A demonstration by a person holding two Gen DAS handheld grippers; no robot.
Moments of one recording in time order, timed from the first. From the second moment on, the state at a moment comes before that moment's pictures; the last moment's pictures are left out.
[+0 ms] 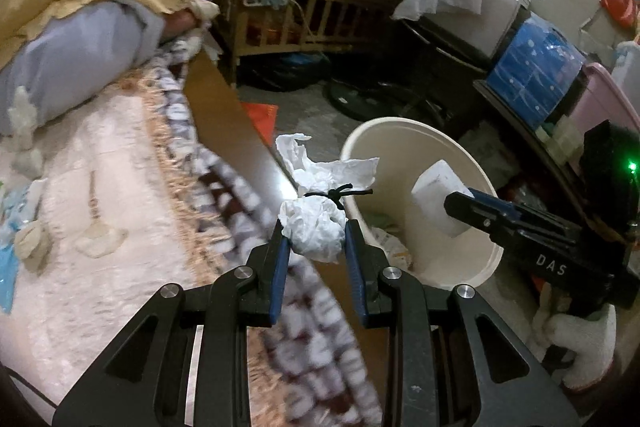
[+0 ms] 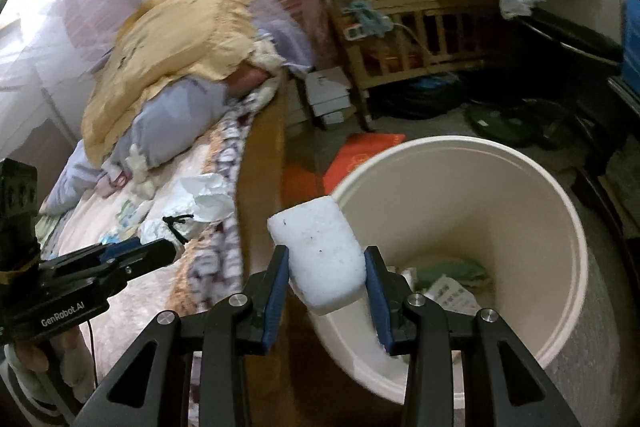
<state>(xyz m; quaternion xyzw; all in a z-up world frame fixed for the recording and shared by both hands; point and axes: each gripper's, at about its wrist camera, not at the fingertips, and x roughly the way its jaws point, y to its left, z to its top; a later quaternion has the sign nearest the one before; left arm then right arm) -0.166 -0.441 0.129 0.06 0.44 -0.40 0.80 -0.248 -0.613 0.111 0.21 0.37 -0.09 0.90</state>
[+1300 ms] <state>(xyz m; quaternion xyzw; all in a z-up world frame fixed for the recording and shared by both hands) -0.164 -0.506 0.102 0.05 0.48 -0.44 0.76 -0.268 -0.682 0.088 0.25 0.38 -0.17 0.88</state>
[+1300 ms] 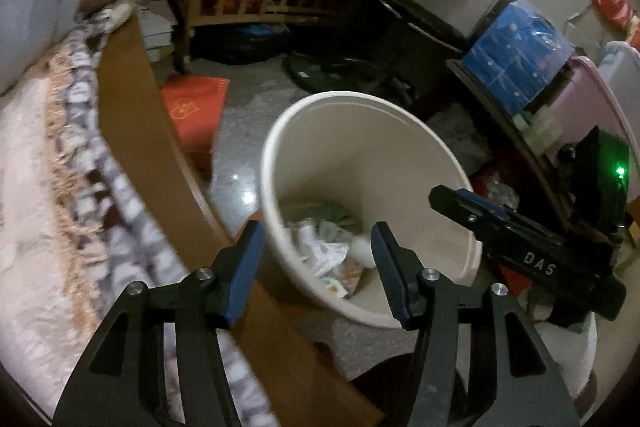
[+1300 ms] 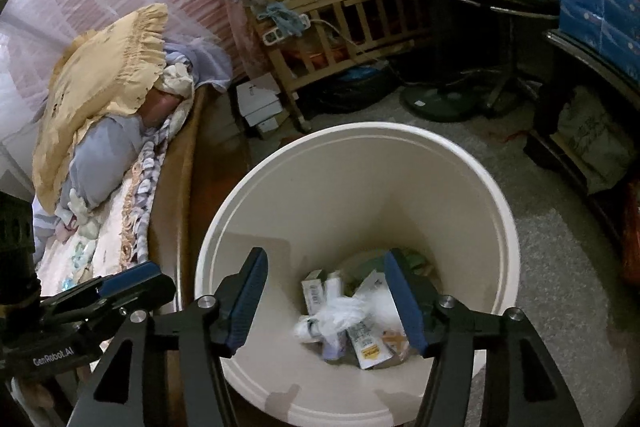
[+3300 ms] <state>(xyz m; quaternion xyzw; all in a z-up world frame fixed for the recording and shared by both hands) 0.015 -0.092 0.027 -0.23 0.50 -0.06 0.83 0.009 -0.319 0.035 0.09 0.48 0.19 0.85</state>
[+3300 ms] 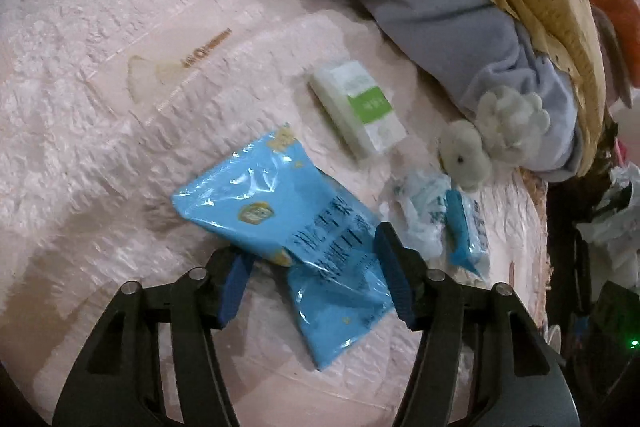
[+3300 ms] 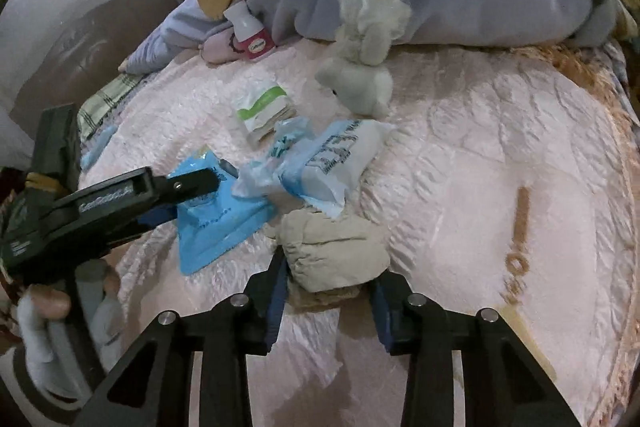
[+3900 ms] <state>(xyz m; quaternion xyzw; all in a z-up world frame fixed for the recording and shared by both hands) -0.090 -0.124 0.113 -0.16 0.48 -0.17 0.84 -0.088 -0.348 0.091 0.09 0.43 0.18 0.88</state>
